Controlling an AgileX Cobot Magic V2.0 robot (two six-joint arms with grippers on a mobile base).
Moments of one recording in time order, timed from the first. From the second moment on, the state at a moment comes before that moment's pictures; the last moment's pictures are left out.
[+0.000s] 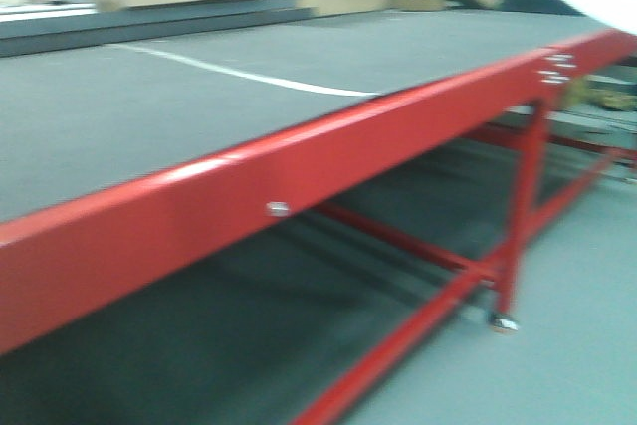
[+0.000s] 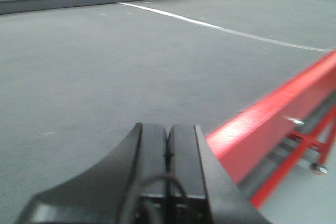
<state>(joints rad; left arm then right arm) -0.02 -0.01 0.03 -0.13 0.05 0.16 0.21 0.27 -0.37 0.15 0.10 -0.12</state>
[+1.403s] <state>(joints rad) -0.02 -0.01 0.03 -0.13 0.05 0.16 0.21 0.27 -0.37 0.15 0.10 -0.12</state>
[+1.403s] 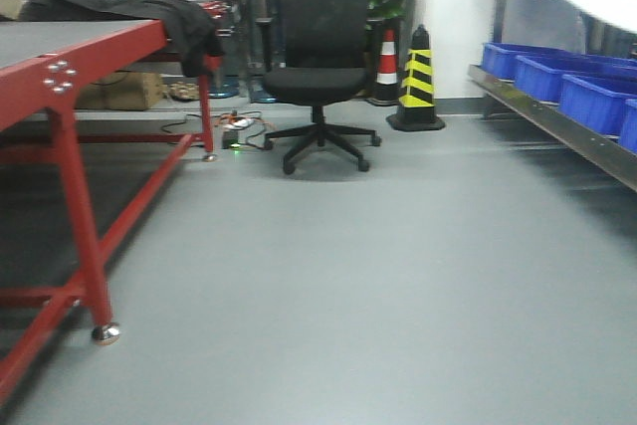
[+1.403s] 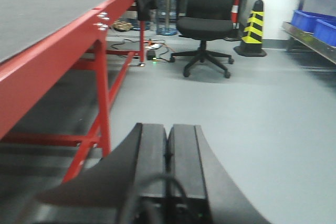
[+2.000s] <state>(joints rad) -0.02 -0.01 0.03 -0.13 0.05 0.16 0.21 0.27 -0.37 0.15 0.10 -0.12</state>
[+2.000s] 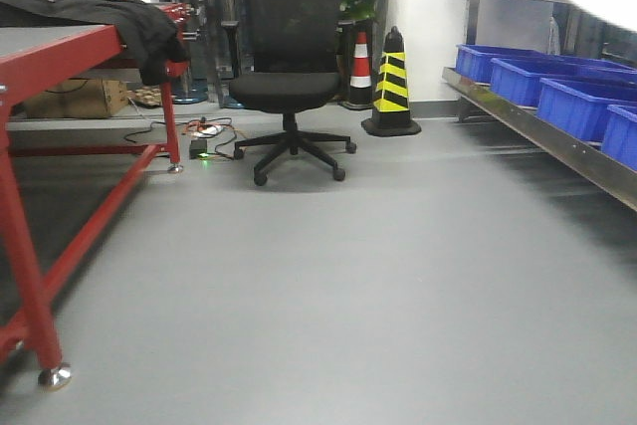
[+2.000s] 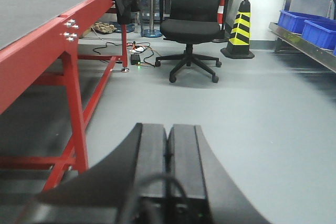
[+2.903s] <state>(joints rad) -0.02 -0.01 0.03 -0.13 0.05 0.16 0.21 0.27 -0.37 0.15 0.09 -0.12</state>
